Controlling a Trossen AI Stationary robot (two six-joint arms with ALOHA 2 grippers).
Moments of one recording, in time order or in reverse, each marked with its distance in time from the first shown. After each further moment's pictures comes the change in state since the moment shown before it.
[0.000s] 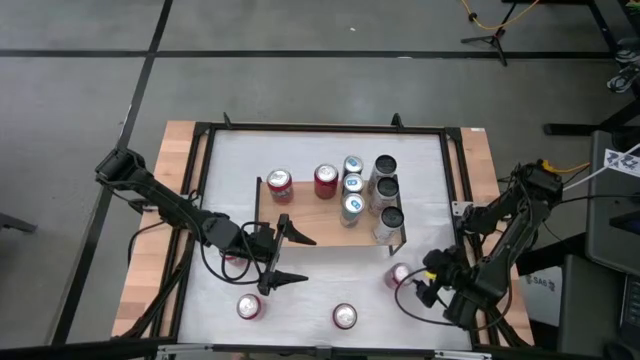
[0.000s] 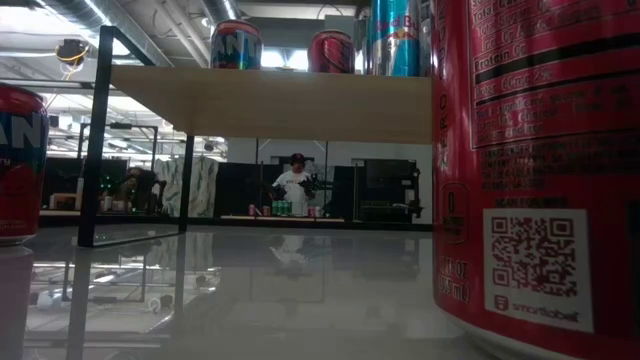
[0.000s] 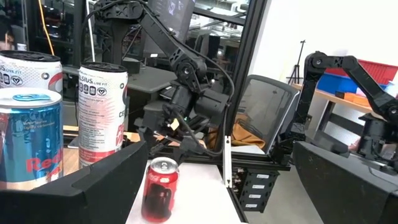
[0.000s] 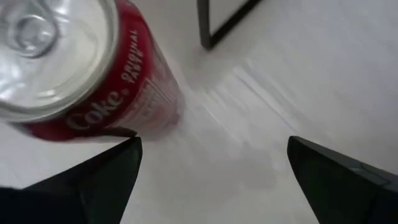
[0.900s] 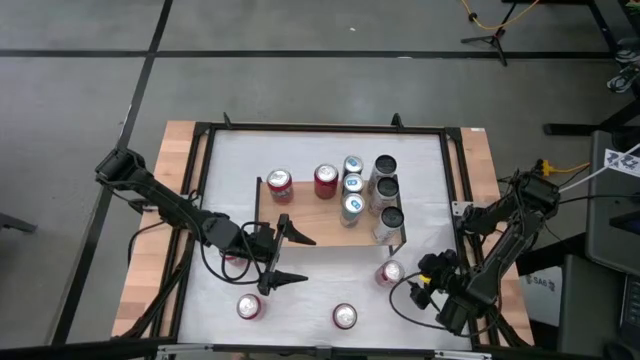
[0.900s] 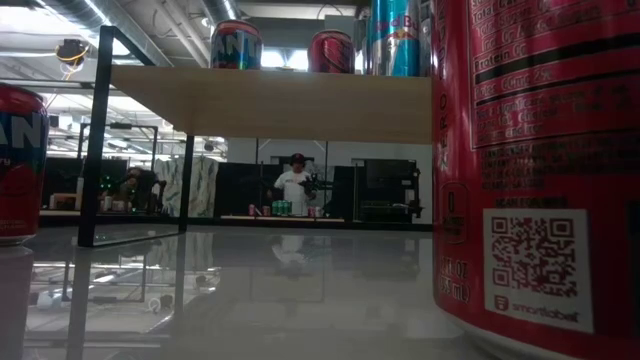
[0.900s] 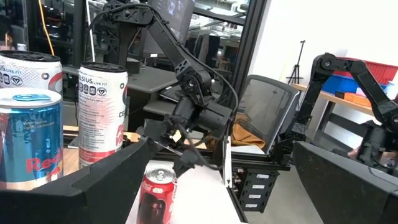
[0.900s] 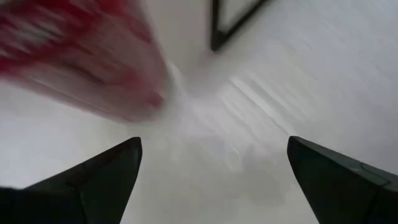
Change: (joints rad) left arm 0.000 0.000 0.000 0.000 0.000 0.000; right arm -0.013 0.103 0.000 0.061 0.037 0.017
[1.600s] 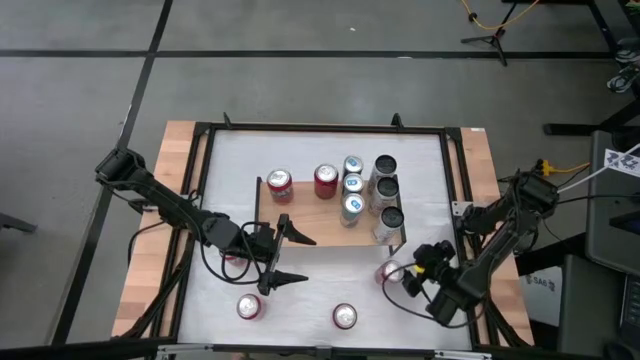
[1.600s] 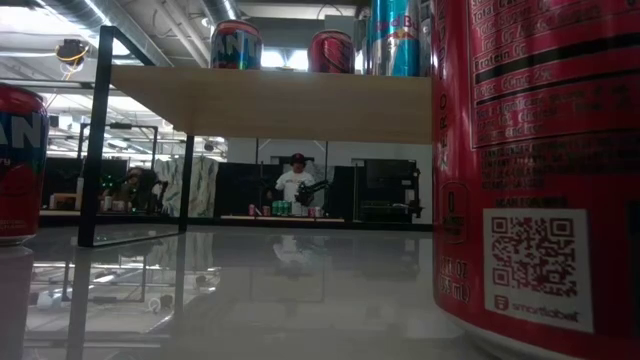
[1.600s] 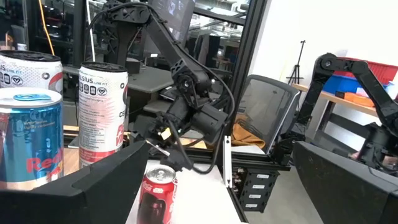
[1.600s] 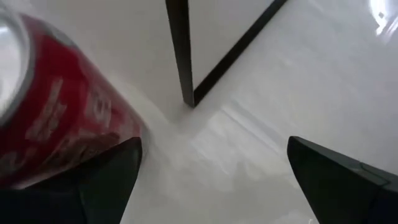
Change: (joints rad) left arm 0.000 0.000 0.000 0.000 0.000 0.000; right arm -0.081 0.000 0.000 -0.070 0.097 0.012
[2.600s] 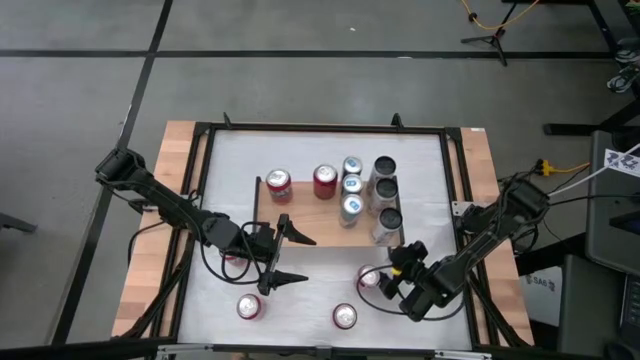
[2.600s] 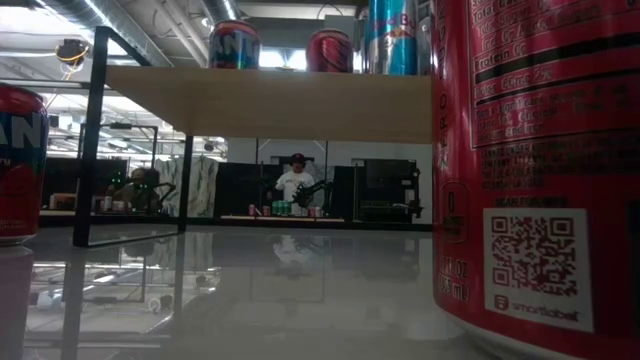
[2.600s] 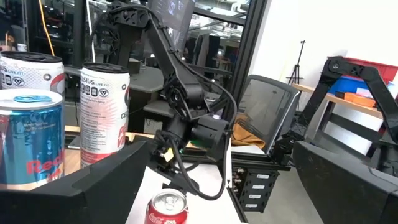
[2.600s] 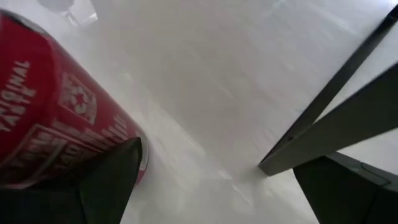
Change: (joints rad) left arm 0.000 0.000 0.000 0.000 0.000 0.000; right arm -0.164 0.094 0.000 0.370 0.115 -0.327
